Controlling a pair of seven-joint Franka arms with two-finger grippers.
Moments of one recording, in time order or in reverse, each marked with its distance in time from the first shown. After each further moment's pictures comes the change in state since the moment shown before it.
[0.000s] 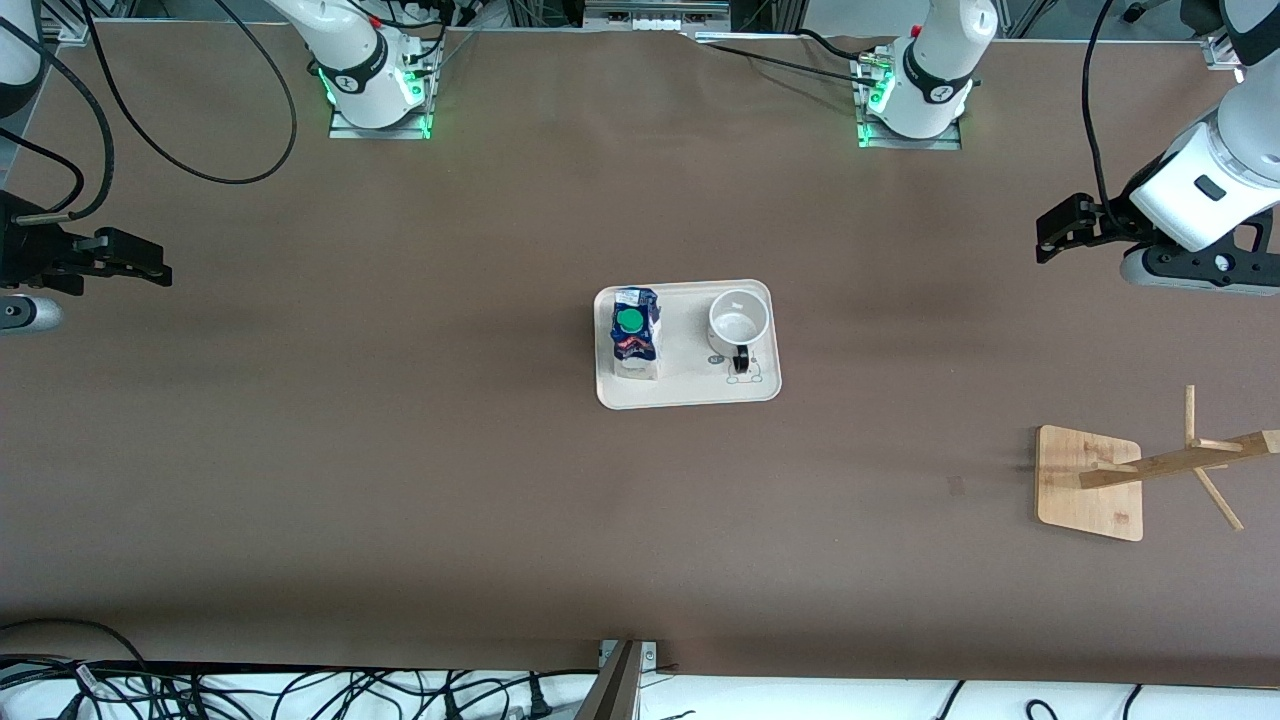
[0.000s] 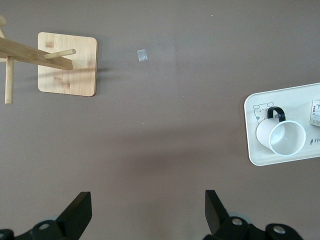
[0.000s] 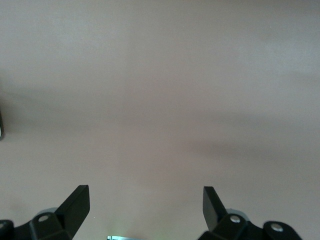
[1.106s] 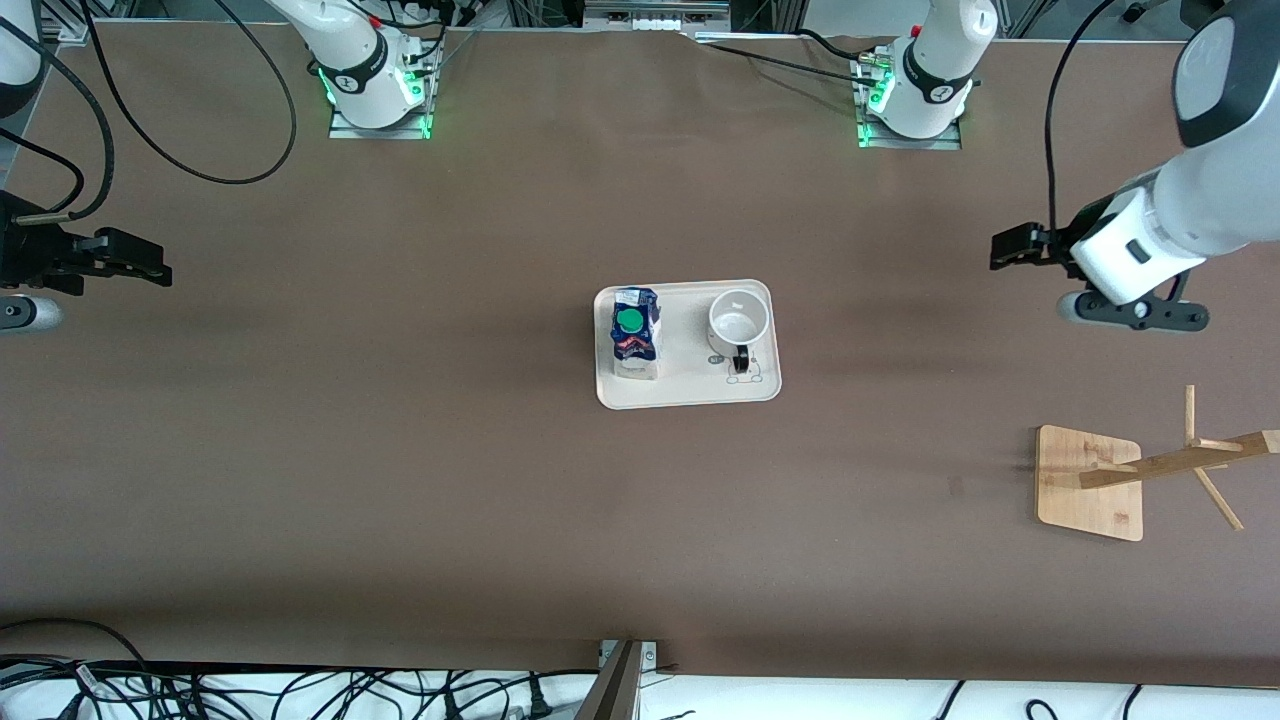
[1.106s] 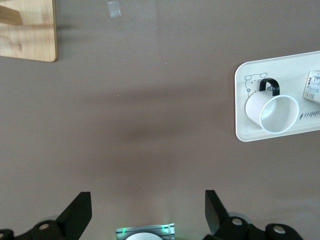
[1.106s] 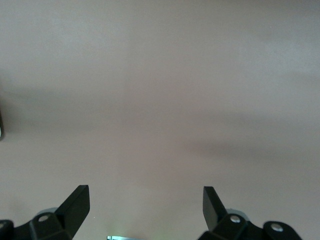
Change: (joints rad) left arm -0.015 0.120 -0.018 0.008 -0.079 -0.082 -0.078; right arm 0.000 0.000 0.000 0.000 0.000 0.000 0.000
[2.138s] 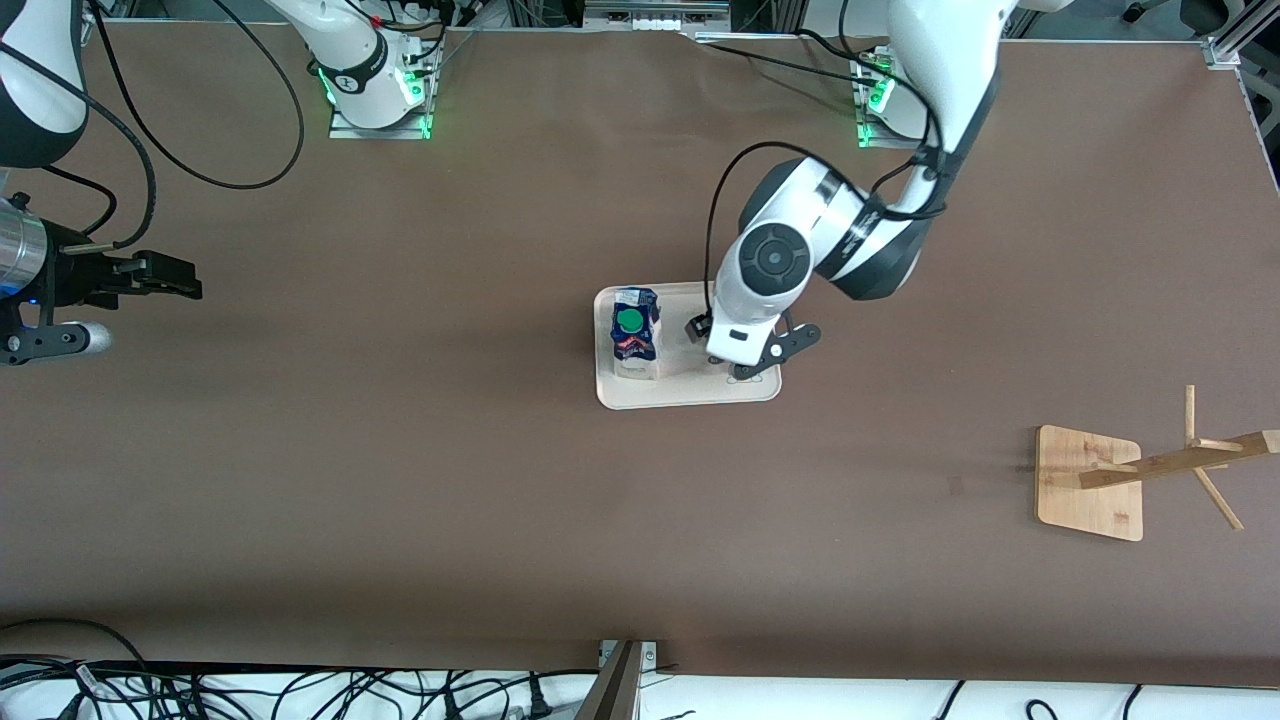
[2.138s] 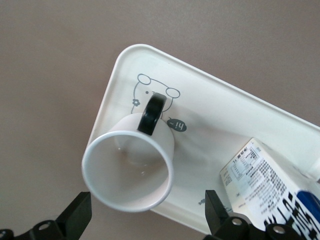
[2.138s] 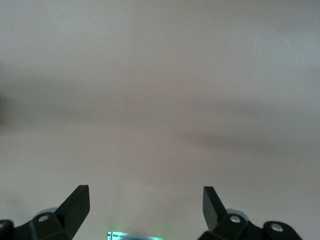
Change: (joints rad) left arm -0.412 0.424 -0.103 -0.010 -0.003 0.504 -1.030; right arm 0.021 0.052 0.000 -0.008 0.000 0.000 0.000
